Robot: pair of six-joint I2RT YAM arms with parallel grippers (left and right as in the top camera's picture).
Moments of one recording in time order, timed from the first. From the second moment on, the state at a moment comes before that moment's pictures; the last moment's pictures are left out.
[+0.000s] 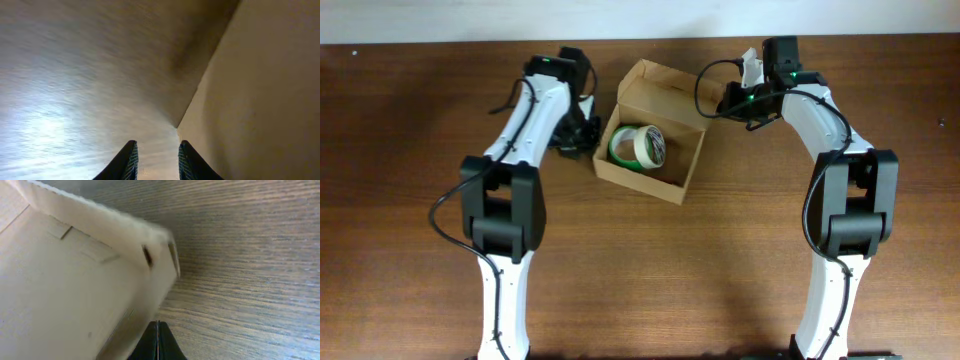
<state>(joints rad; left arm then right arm) -0.24 2.37 2.08 -1.34 0.13 -0.19 0.03 2.28 1.81 -0.62 -0.45 0.18</state>
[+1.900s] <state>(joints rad) -0.04 2.37 2.07 -1.03 0.36 -0.35 -0.10 2.28 1.81 -0.68 -0.60 0.22</state>
